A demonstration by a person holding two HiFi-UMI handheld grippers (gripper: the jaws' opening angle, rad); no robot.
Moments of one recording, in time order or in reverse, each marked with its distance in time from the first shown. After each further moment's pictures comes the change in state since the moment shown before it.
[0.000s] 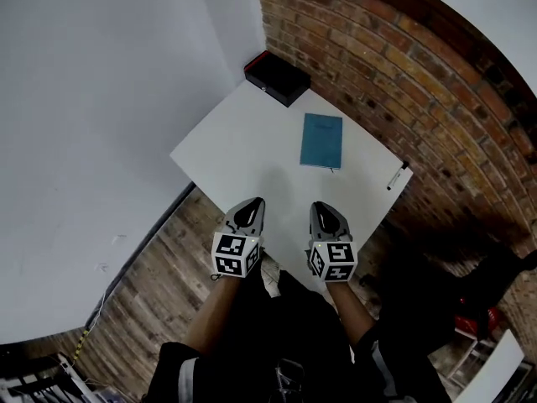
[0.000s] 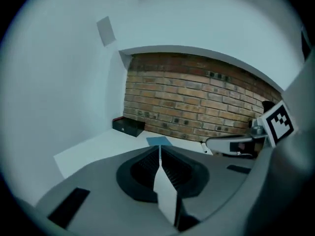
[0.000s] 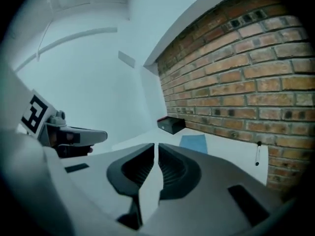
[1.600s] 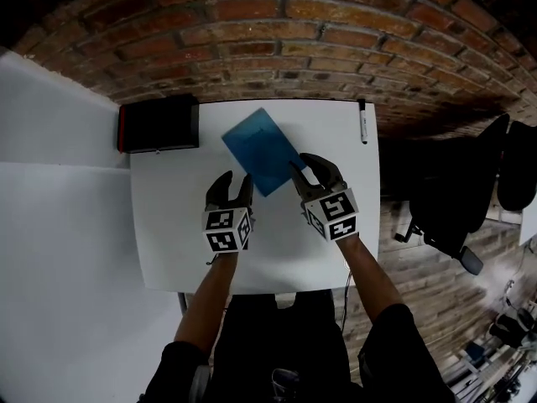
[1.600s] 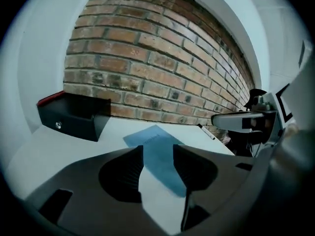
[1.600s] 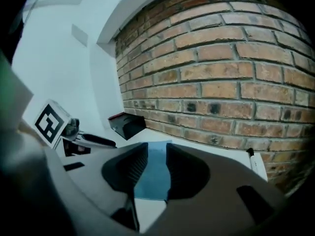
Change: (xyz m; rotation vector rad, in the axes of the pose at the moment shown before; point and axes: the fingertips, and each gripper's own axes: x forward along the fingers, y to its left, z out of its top) left arm 0.317 0.037 -0.007 0.148 0.302 -0.489; right arm 0.167 -0.168 0.019 0.091 0.060 -0.413
